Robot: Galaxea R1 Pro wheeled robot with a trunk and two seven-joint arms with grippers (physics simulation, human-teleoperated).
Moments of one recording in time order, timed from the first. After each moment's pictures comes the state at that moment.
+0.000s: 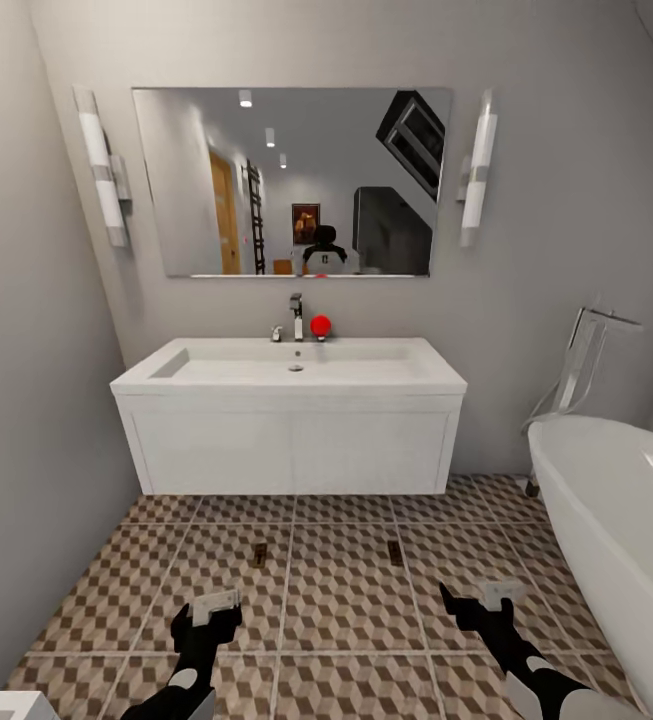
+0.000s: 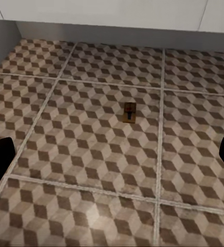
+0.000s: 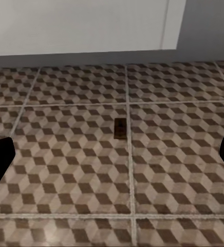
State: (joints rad) left arm -0.52 -0.06 -0.19 -0.18 0.19 -0.43 0.26; right arm -0.63 -0.12 -0.23 0.00 0.11 -0.55 0.21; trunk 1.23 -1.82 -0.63
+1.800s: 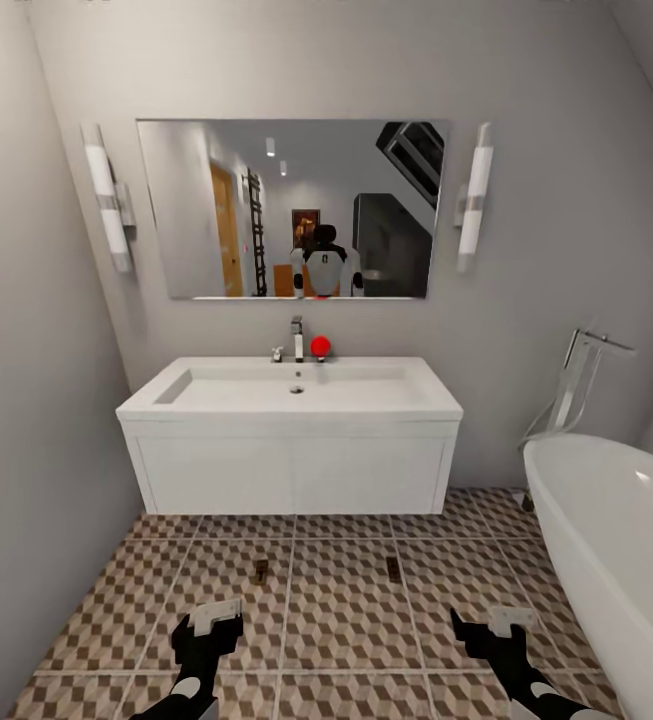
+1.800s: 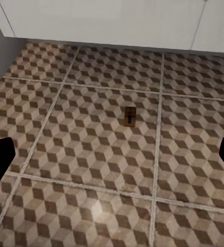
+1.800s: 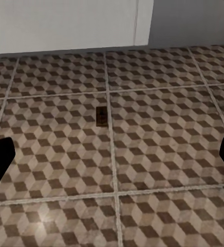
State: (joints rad) left arm -0.52 -0.08 -0.19 -0.14 0.19 -0.43 0.27; right arm -0.61 -0.12 -0.23 0.07 0.11 -0.54 0.11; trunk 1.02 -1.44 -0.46
